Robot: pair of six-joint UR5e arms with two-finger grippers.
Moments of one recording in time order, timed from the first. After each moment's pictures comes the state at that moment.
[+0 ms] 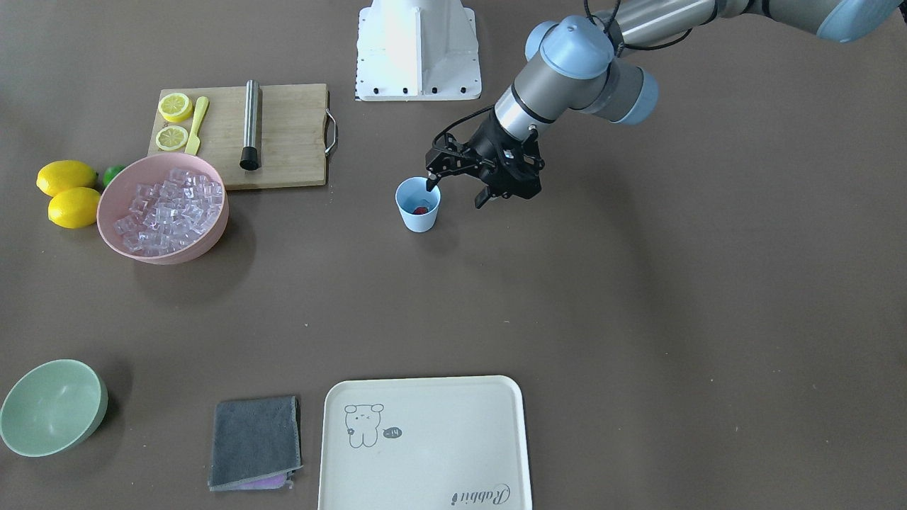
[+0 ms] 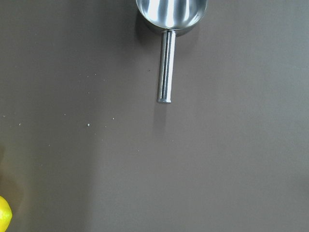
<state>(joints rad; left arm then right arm) -0.58 -2.09 -1.66 -2.21 -1.99 -1.30 1.60 -1.75 1.76 -1.60 2.25 -0.15</state>
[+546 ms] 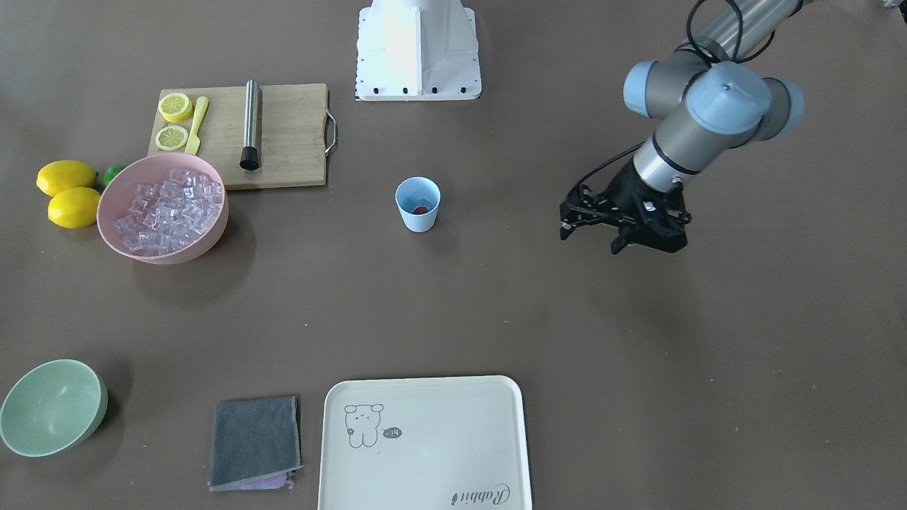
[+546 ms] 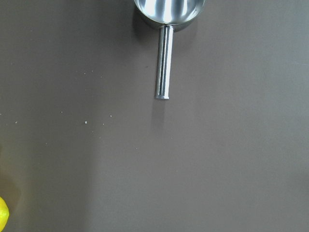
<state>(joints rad) -0.87 -1.89 -1.67 -2.08 -2.18 -0.86 1.60 -1.75 1.75 -1.60 2.25 -0.15</state>
